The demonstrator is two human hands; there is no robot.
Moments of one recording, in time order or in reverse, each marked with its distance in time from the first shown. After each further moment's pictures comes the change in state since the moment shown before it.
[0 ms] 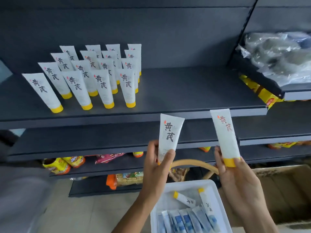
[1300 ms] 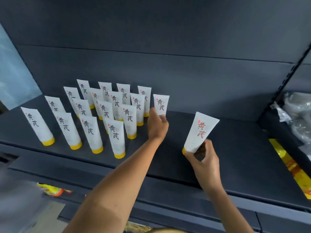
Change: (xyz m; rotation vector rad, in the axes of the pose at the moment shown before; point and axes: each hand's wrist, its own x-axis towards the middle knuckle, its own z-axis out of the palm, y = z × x) left_hand 0.385 0.018 0.057 0.577 0.520 0.201; right_hand 0.270 -0.014 0.109 -1.051 -0.323 -0.384
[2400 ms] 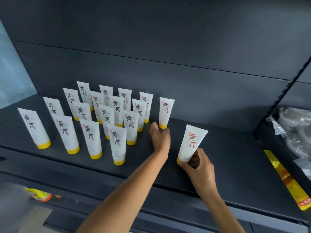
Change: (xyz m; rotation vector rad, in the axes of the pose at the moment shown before) left_hand -0.032 0.021 0.001 -0.527 -0.008 -0.443; right_hand 0.015 0.011 0.011 -0.163 -0.067 0.009
